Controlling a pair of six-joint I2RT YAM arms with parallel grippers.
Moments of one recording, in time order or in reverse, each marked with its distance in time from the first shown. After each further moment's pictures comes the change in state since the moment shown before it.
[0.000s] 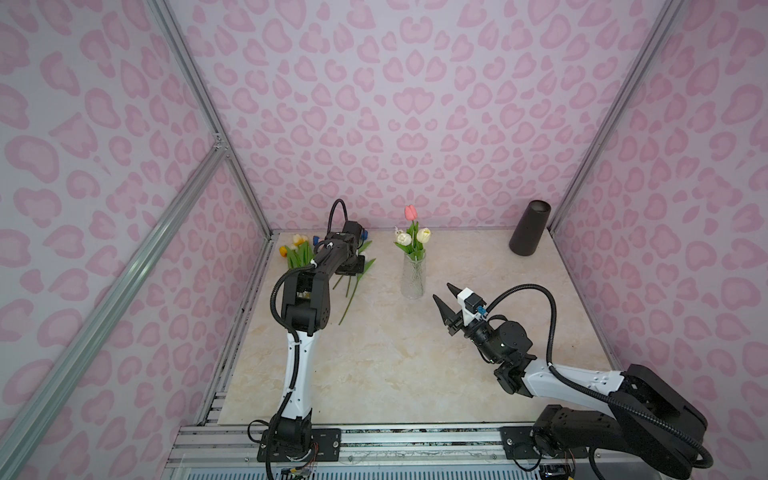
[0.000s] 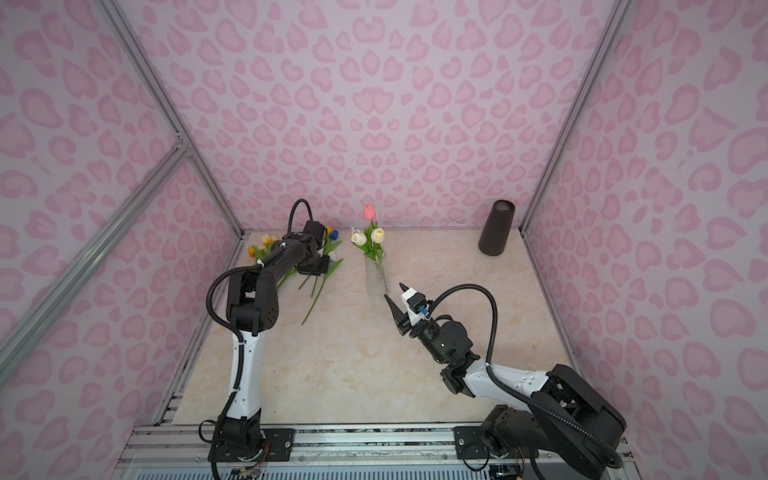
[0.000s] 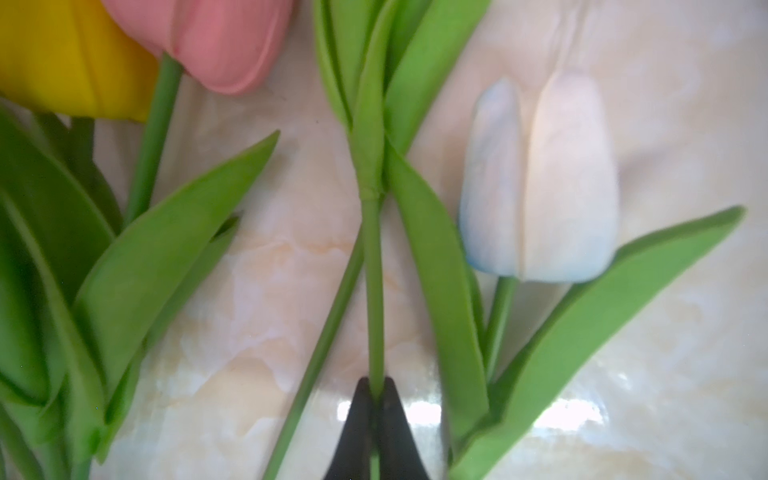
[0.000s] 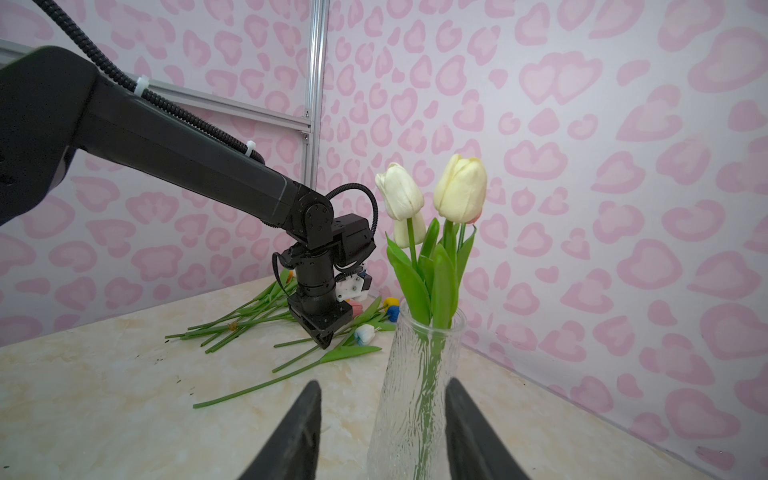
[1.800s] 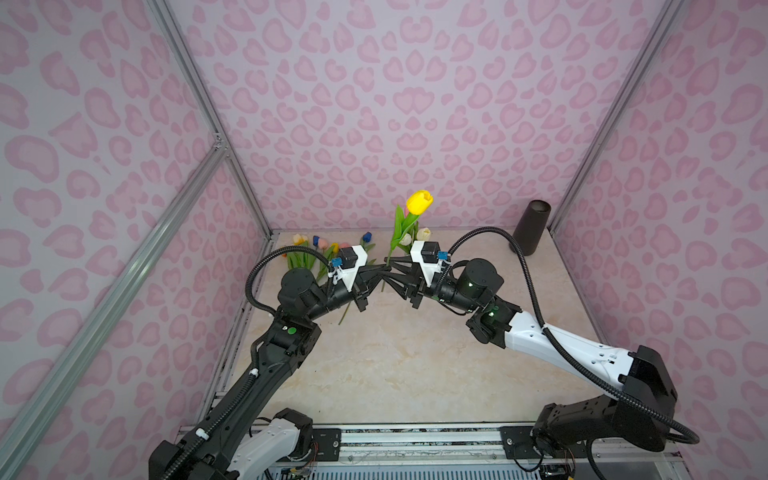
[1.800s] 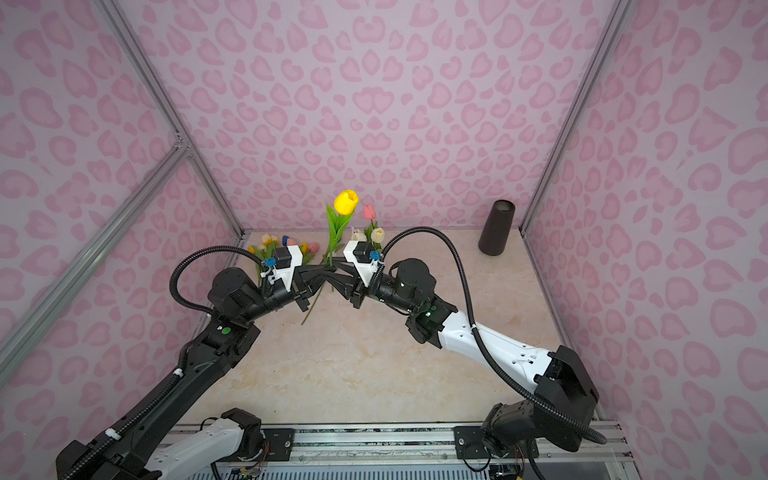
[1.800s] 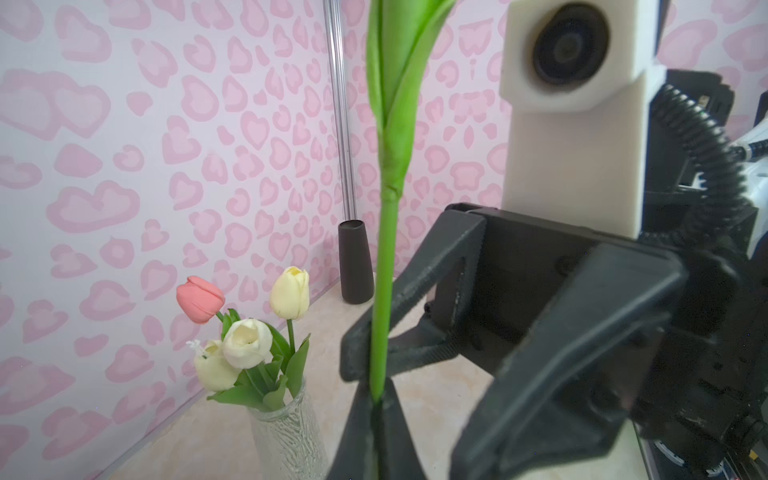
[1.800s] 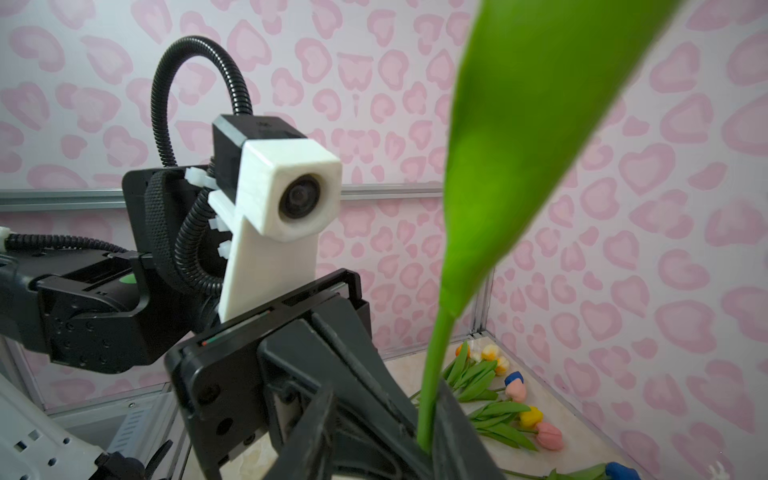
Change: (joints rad) left arm -0.183 -1.406 -1.220 1.182 0.814 0.130; right arm 0.096 0.161 0.732 -0.582 -0.467 0.201
